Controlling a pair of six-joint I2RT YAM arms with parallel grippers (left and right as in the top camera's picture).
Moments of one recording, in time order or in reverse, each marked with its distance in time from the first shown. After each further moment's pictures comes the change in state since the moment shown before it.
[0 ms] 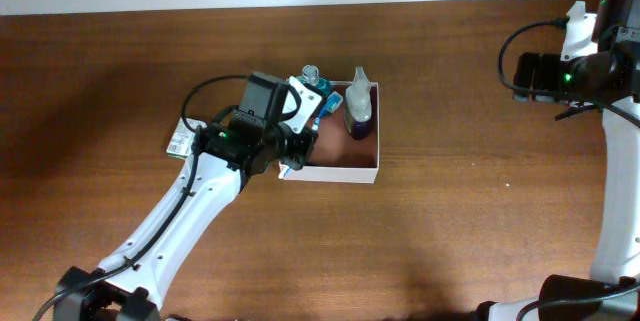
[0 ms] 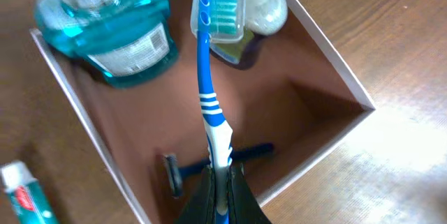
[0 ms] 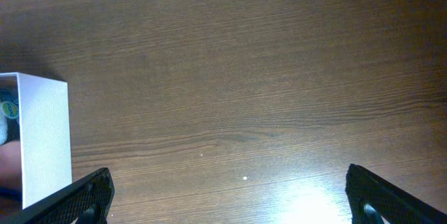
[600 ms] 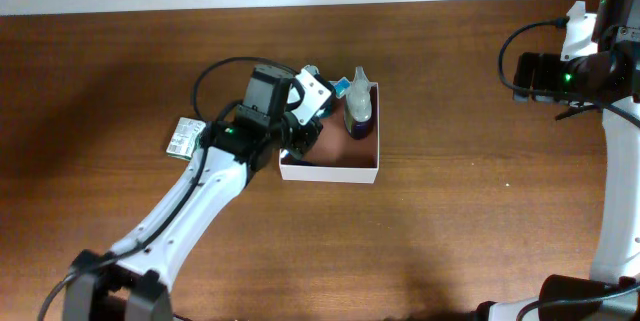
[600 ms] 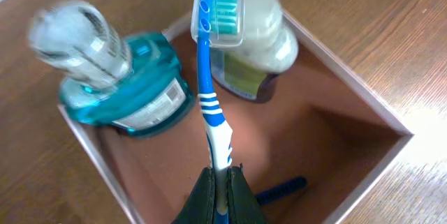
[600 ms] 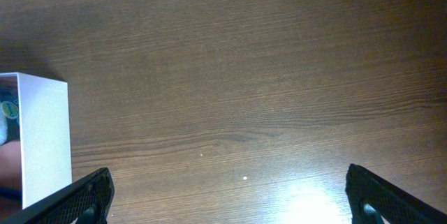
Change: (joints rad) left arm 0.000 0.060 0.000 0.146 -0.010 0.143; right arm 0.000 0.000 0.000 0.000 0.000 0.000
